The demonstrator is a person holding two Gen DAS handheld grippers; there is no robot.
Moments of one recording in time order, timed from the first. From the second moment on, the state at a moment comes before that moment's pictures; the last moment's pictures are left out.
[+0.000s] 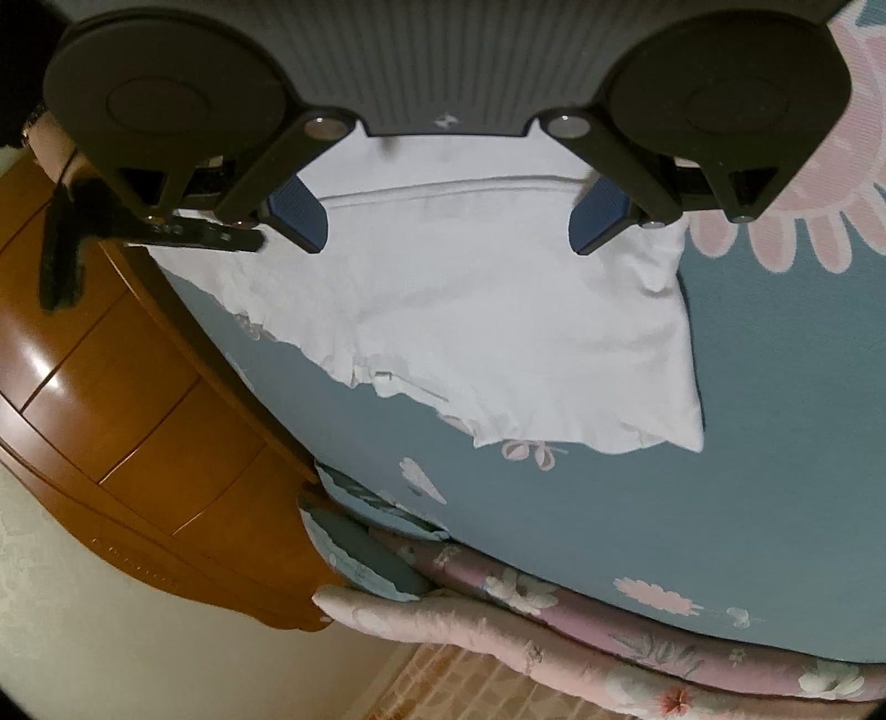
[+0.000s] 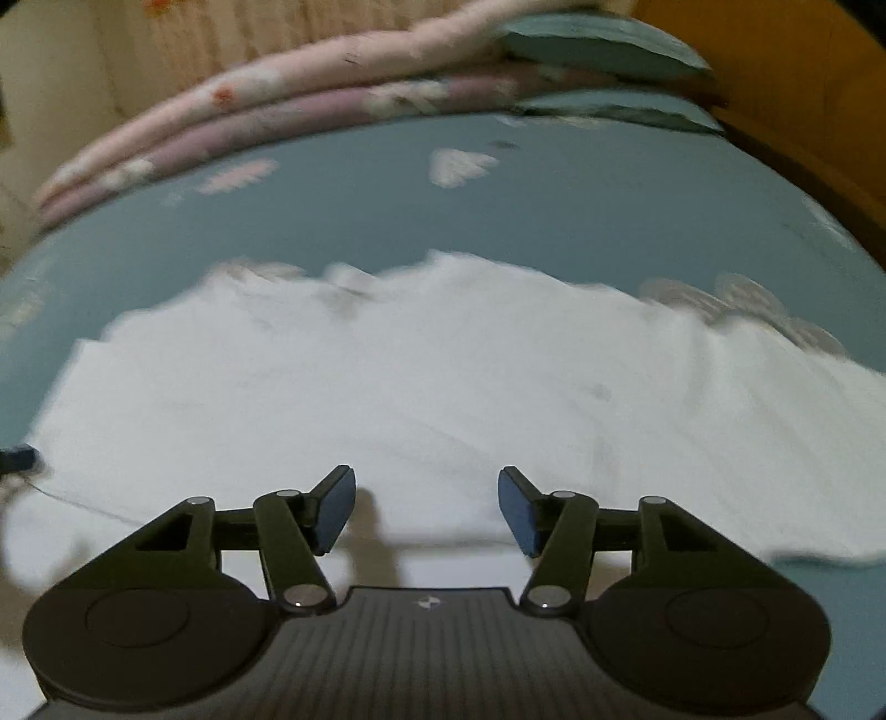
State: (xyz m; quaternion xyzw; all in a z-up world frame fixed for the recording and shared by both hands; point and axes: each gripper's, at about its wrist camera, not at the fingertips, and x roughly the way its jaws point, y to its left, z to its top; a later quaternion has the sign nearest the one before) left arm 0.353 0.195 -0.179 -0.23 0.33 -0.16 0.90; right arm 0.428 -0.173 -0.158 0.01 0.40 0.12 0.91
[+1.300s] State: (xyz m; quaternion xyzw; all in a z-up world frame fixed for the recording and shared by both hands) left arm 0.352 0.178 -0.181 -0.20 0.33 -0.18 0.91; right arm 0.407 -0.212 -0.156 0.07 0.36 0.08 0.93
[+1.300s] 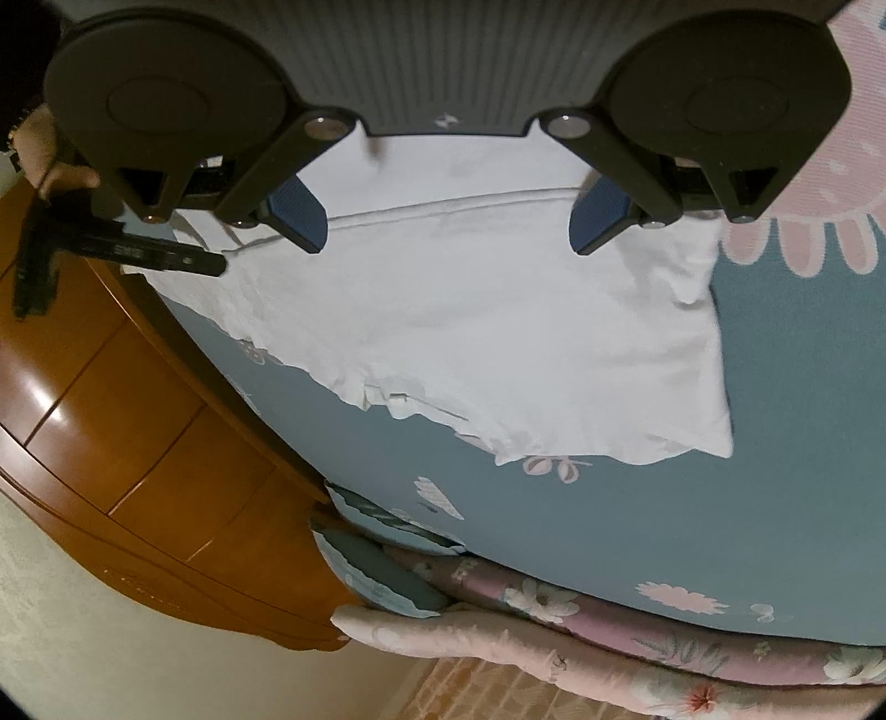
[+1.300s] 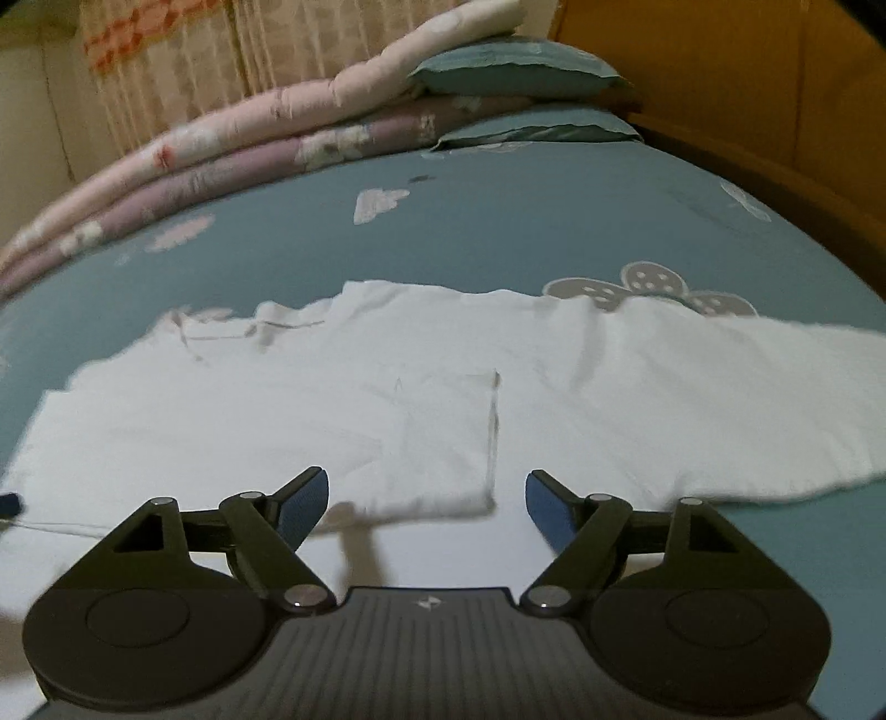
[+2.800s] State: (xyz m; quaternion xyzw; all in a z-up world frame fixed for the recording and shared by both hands) left arm 0.352 0.164 -0.190 -0.19 0.34 -0.21 0.90; right arm 0.540 -0.332 -0.163 0.24 0.36 0.09 0.90
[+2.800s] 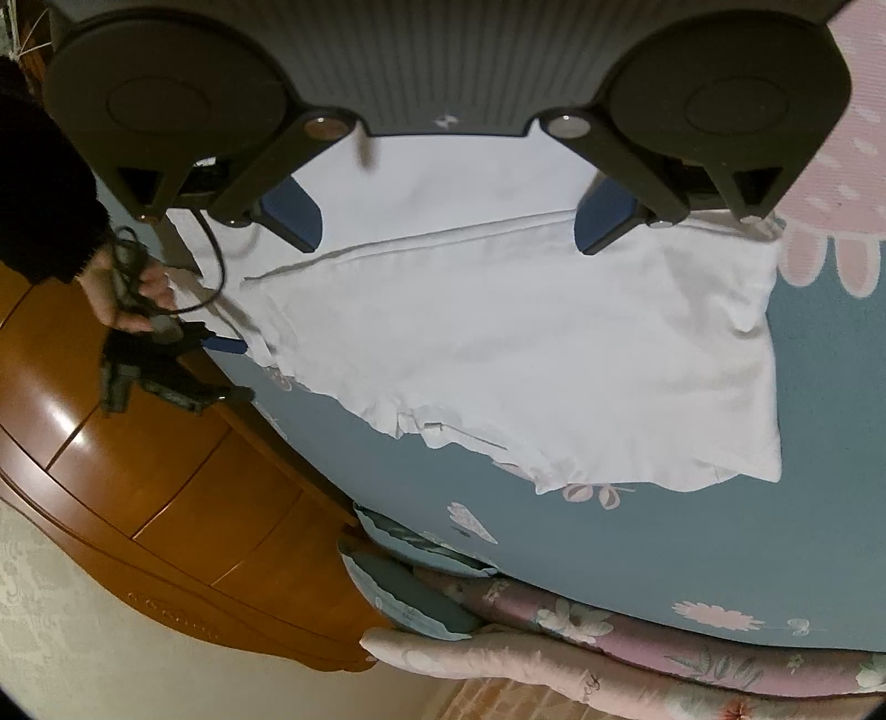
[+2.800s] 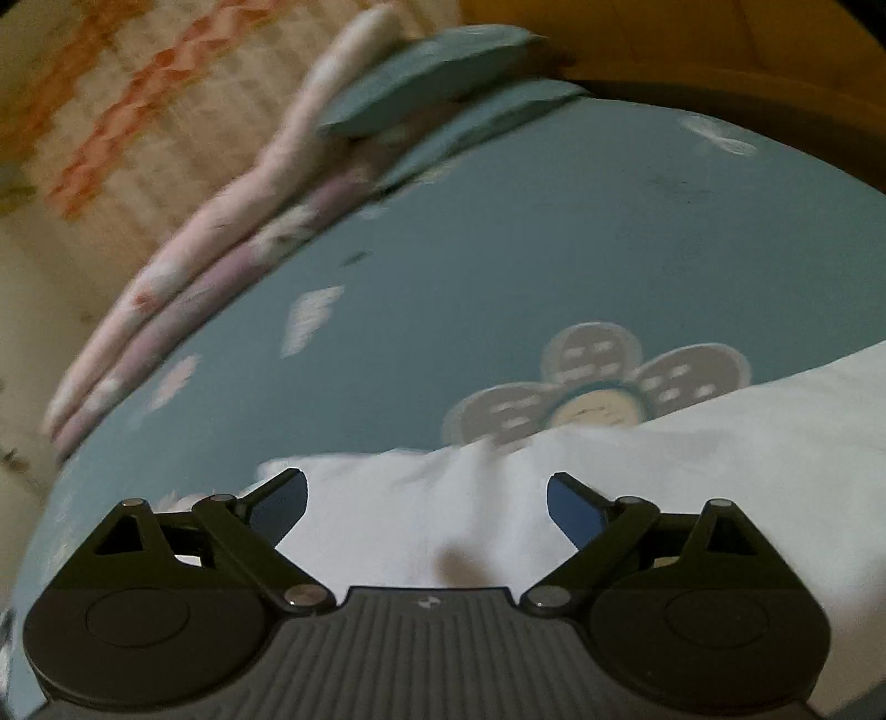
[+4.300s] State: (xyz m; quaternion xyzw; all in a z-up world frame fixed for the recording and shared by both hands) left arm 0.348 0.150 -0.190 -0.18 0.34 -0.22 0.90; right arm 0.392 -0.558 -0.204 0.52 0.17 -0.12 0.83
